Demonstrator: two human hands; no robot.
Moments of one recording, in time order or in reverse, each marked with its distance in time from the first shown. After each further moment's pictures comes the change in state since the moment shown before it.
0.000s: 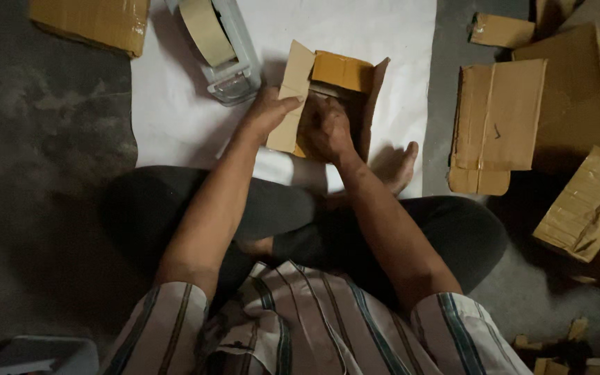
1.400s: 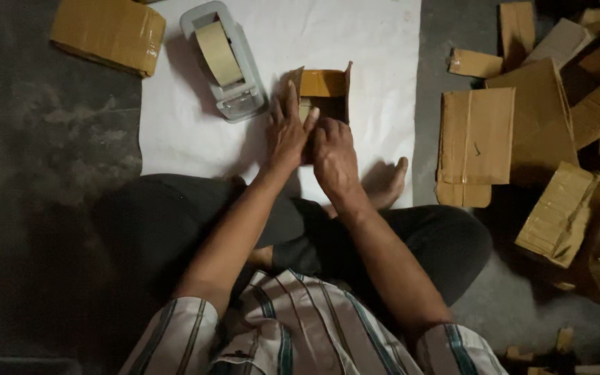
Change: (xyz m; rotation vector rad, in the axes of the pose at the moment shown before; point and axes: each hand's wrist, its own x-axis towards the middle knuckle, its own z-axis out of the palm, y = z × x) left_hand -0.039 0.033 0.058 0.702 0.448 0.160; right_hand -0.032 -0.130 -0.068 -0.485 0.189 -0.336
